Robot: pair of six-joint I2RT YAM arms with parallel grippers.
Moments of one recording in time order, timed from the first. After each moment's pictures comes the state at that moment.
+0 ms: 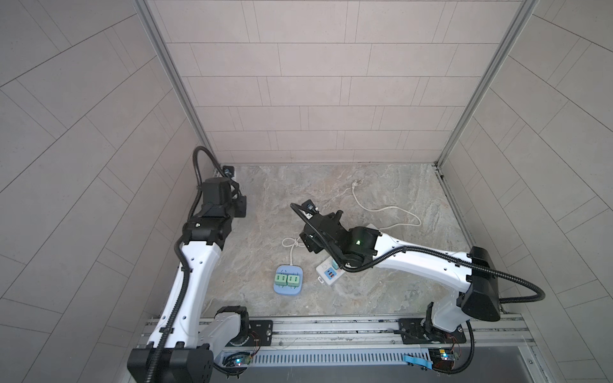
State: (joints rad) left arm 0.00 1.08 1.24 -0.69 -0.20 -0.06; right arm 1.11 1.63 1.43 -0.54 0.51 0.30
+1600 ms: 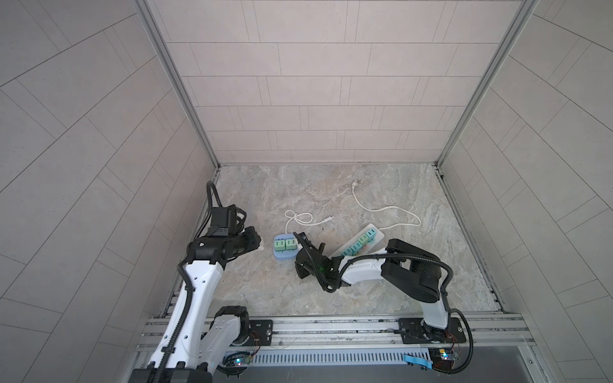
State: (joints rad) left arm 0.00 0.92 0.90 -0.95 0.20 -0.38; right arm 1.10 2.02 1.10 0.16 0.29 0.53
